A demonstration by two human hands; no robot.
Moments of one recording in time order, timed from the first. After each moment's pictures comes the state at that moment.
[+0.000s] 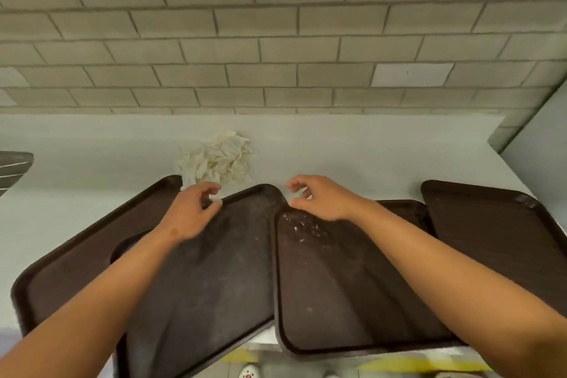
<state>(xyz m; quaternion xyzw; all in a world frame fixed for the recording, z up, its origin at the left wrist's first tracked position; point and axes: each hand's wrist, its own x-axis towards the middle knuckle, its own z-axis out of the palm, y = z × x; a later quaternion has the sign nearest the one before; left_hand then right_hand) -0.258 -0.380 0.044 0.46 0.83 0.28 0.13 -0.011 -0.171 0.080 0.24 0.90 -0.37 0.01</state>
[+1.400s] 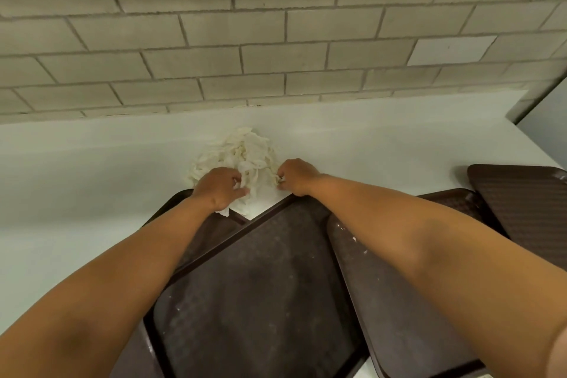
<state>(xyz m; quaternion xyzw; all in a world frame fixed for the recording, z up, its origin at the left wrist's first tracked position) -0.422 -0.279 -0.016 0.53 0.82 0.13 0.19 -0.241 -0.140 -0.013 0.36 0.91 -0.20 0.10</state>
